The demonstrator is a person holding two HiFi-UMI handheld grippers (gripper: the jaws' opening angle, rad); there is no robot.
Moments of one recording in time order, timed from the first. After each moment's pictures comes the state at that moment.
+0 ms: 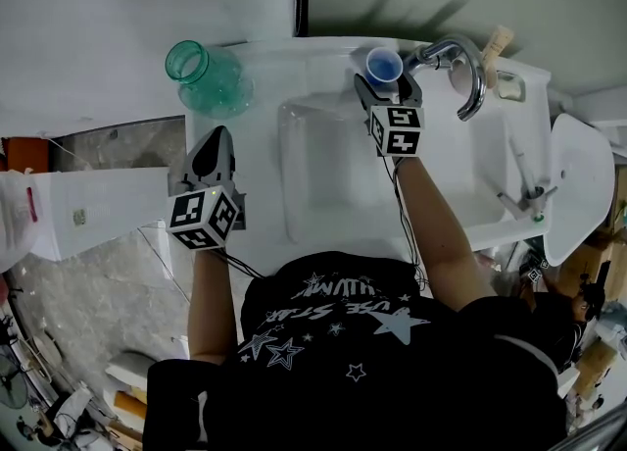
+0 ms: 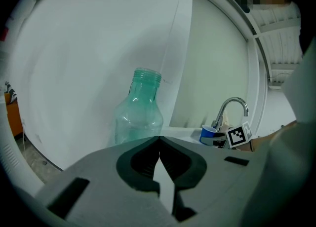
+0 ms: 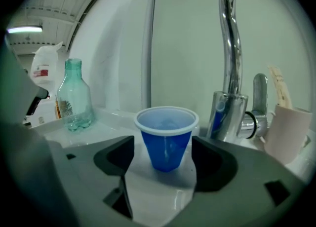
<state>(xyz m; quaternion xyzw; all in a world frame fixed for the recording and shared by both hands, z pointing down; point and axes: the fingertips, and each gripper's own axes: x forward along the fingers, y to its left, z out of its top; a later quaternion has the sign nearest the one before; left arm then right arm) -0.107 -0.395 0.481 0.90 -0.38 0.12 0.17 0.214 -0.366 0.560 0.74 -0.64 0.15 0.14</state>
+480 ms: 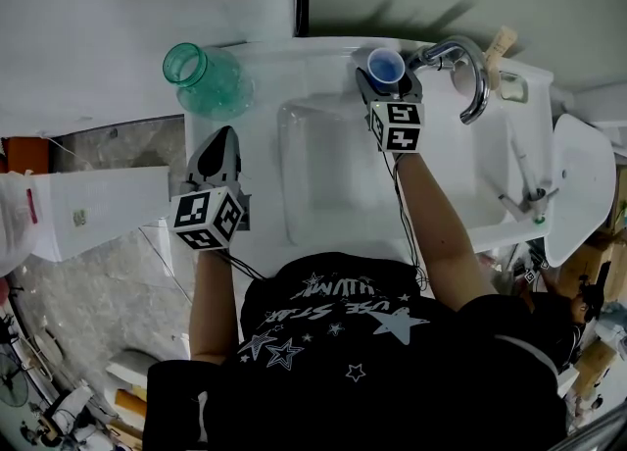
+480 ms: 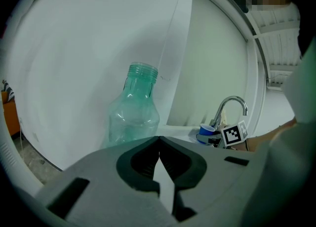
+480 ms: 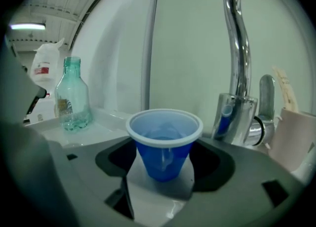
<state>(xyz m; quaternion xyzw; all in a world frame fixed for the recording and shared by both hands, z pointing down) -0.095 -0.393 0.486 0.90 -0.37 0.12 0.18 0.219 -0.379 0.560 0.74 -0.64 0.13 0.14</state>
